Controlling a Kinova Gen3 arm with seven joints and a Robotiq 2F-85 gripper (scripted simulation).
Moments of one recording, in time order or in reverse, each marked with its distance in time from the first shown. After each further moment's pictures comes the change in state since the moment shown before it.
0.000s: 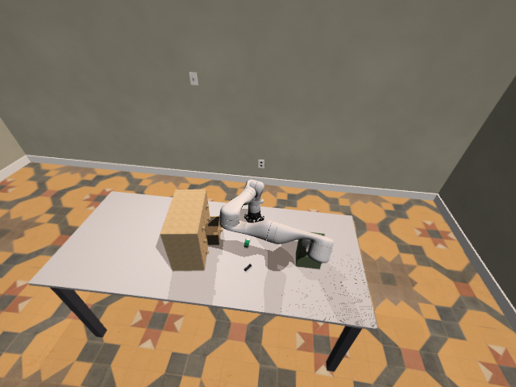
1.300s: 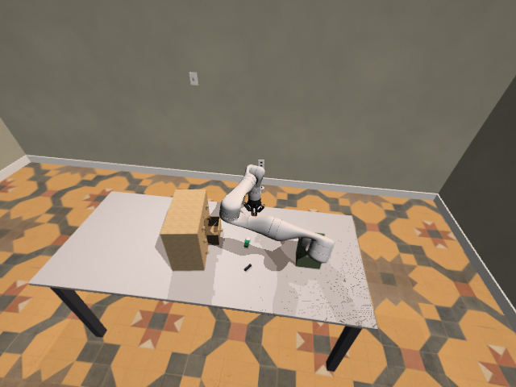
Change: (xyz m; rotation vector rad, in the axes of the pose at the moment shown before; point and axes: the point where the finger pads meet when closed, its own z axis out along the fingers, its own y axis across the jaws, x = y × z) arm -0.001 -0.001 -0.100 0.000 0.000 0.018
